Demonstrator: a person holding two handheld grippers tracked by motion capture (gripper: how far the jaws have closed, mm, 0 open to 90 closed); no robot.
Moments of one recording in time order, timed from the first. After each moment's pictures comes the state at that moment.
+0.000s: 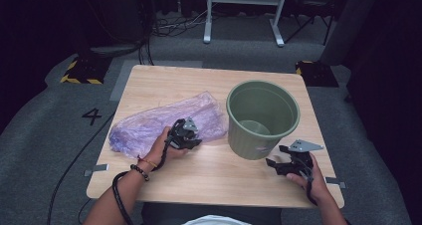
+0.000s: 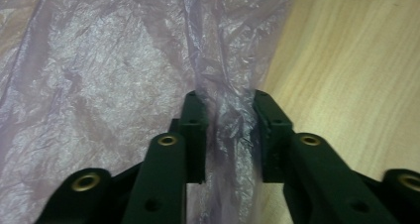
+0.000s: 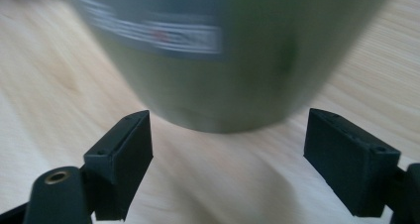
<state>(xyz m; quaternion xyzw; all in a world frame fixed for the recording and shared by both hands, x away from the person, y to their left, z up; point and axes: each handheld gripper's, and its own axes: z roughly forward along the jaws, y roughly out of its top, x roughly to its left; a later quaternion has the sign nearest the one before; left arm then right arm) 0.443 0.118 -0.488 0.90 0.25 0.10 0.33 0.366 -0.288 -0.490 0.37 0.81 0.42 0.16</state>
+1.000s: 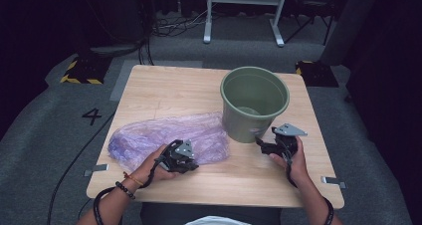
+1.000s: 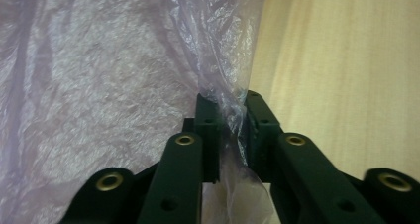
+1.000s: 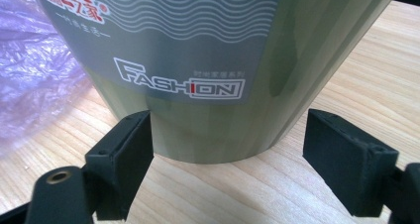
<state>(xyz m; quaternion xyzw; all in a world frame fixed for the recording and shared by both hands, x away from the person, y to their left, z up) 0.374 0.125 -0.484 0.94 0.14 0.03 0.32 0.415 -0.250 -0.483 0.41 0.77 0.42 0.25</state>
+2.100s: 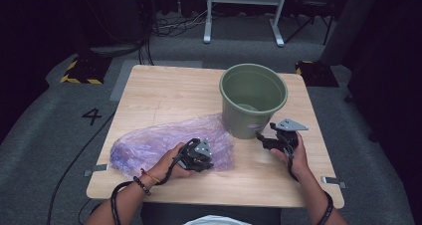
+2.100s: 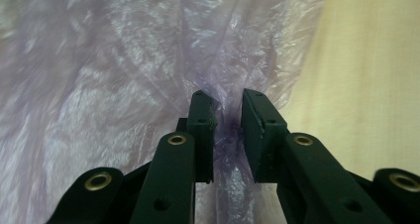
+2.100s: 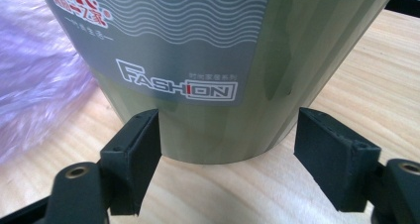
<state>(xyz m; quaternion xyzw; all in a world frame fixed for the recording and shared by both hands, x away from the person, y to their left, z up) 0.382 0.075 -0.484 0.94 0.12 0.04 0.32 0.433 -0.255 -0.481 0.39 0.78 0.43 0.24</state>
